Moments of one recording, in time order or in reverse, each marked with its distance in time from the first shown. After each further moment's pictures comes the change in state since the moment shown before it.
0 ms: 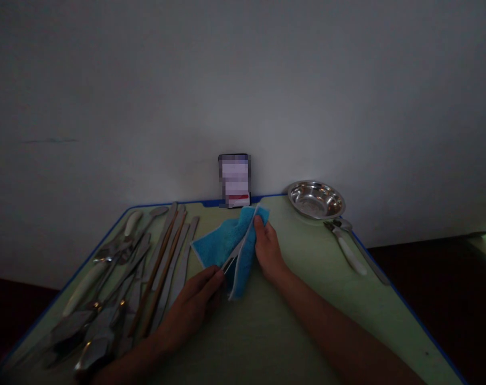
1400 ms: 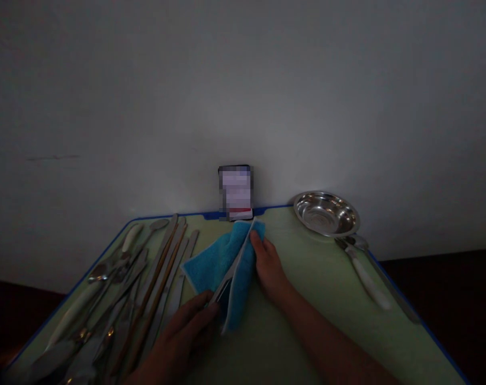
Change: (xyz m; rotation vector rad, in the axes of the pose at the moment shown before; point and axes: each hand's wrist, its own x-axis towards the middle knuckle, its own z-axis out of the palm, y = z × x) left_hand -0.001 -0.008 -0.001 -0.328 0.201 -0.284; right_hand 0.018 0.015 -0.002 0.041 -0.053 0.188
